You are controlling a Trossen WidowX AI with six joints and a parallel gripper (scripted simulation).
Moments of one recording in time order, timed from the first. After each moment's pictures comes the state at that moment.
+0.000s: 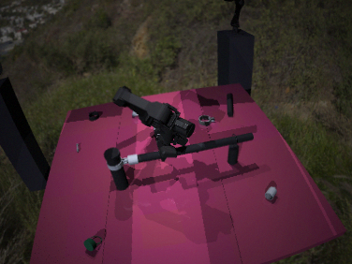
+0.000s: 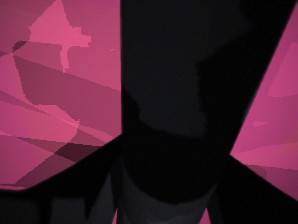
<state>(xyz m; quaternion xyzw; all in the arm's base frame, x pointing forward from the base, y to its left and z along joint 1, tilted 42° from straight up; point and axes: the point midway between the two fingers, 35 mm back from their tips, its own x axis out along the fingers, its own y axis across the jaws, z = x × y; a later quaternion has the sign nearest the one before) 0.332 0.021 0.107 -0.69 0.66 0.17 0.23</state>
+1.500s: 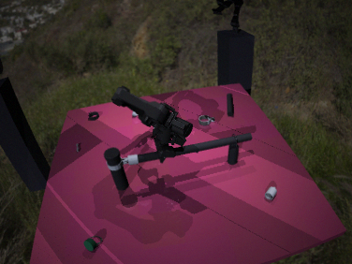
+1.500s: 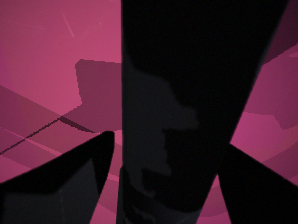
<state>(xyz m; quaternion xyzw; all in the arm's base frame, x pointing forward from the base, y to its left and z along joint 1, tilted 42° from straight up) 0.331 0.016 0.111 -0.69 0.66 0.17 0.23</state>
